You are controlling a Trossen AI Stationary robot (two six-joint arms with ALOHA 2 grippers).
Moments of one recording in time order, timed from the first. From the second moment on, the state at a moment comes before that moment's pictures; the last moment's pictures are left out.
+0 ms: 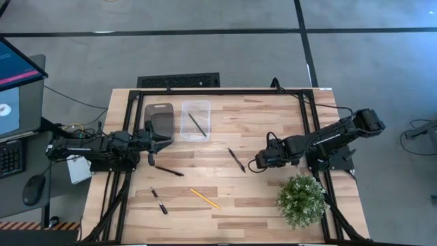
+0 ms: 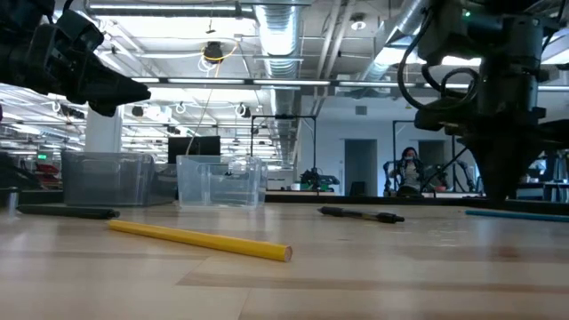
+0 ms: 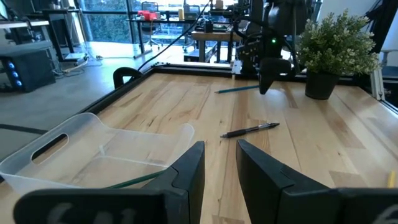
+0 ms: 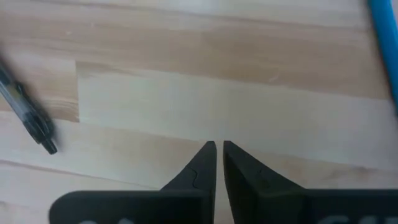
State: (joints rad) left arm -0.01 0.07 0.06 -0.11 -0.21 -0.05; right arm 0.20 1.41 0.72 -0.75 0.03 1.60
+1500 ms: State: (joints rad) left arm -0.01 0.07 0.06 -0.11 -0.21 -0.03; right arm 0.10 1.40 0.72 -0.75 0.04 1.41
